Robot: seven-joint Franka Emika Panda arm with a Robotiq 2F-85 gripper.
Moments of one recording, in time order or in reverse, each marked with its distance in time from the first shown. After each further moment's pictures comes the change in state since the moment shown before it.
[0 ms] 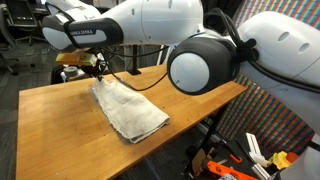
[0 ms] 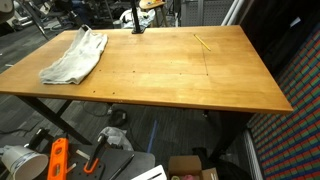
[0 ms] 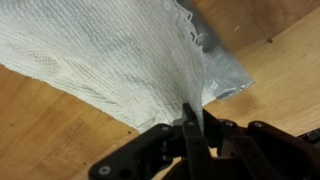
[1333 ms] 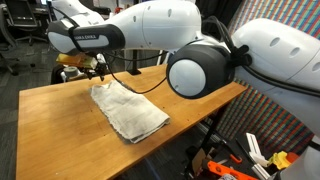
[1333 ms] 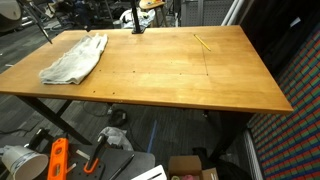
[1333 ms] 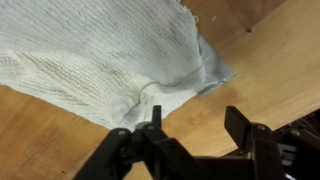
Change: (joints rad) arm -0.021 0.044 0.015 0.042 0.018 0.087 0.009
